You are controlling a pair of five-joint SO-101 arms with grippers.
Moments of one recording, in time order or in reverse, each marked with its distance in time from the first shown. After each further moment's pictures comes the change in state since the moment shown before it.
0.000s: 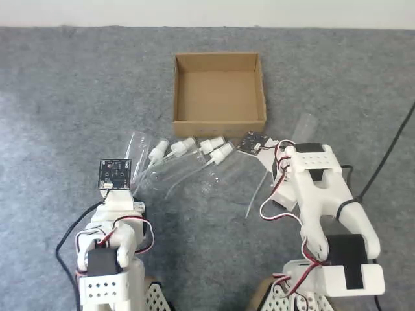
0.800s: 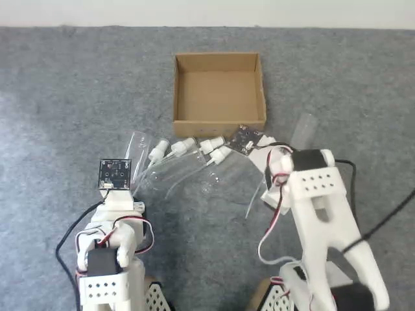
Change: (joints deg) left arm 0.0 0.0 0.0 0.0 0.0; right arm -7.6 -23.5 0.0 14.6 -9.8
